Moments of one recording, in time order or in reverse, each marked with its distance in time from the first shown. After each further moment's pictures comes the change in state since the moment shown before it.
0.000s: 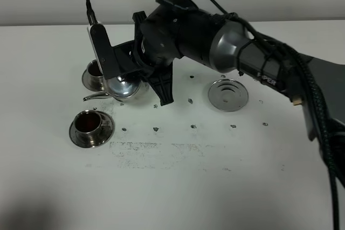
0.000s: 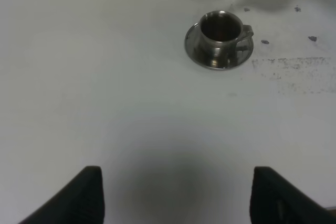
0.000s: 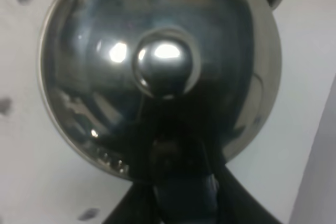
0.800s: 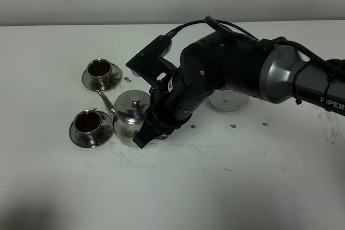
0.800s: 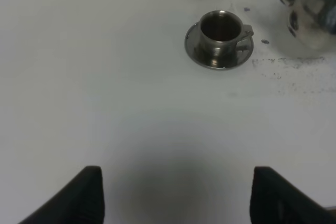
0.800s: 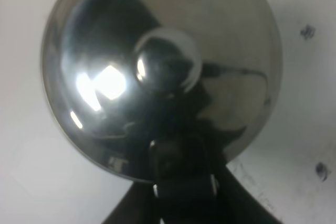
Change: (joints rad) left arm 0.000 0.000 0.000 0.000 0.000 0.000; right arm 0.013 -0.221 0.445 0.316 -0.088 0.838
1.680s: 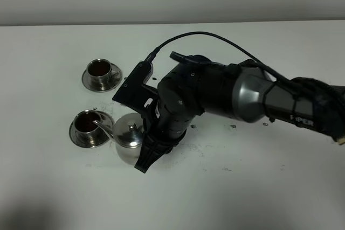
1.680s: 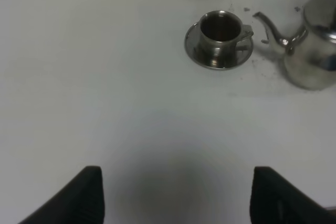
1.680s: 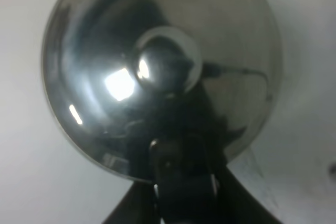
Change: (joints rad) left arm 0.000 0.000 0.000 0.000 0.000 0.000; right arm 0.067 0.030 0.007 -0.144 0.026 0.003
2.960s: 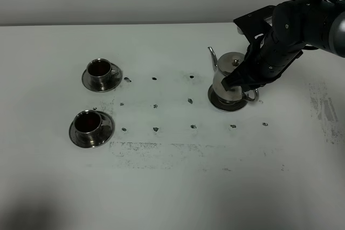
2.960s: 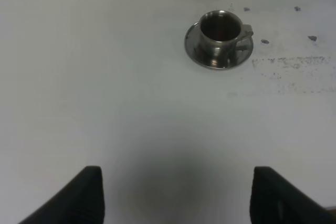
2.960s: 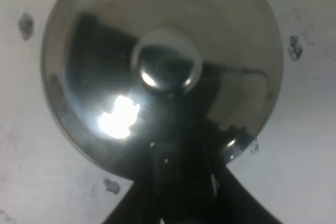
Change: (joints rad) left arm 0.000 0.000 0.000 0.000 0.000 0.000; right arm -0.508 0.013 0.000 0.020 0.005 0.081
